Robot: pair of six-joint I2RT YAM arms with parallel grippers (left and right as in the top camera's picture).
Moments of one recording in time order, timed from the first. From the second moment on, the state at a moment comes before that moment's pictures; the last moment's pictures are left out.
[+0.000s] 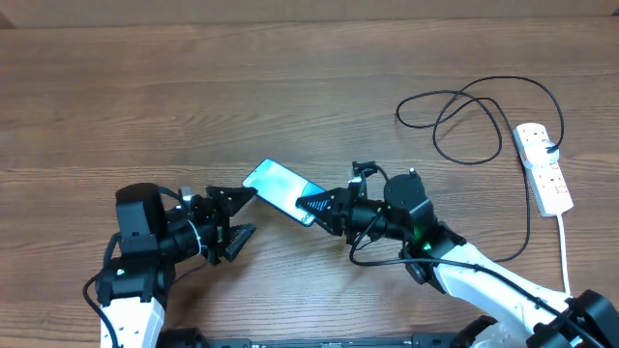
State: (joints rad) left arm 0.06 0.89 0.58 -0.53 0.86 -1.36; right arm 0.63 1.36 0.49 0.59 -0.66 1.62
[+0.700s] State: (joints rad) left arm -0.06 0.89 0.58 -0.40 0.68 -1.46; right arm 0.68 1.36 0.49 0.67 -0.64 1.80
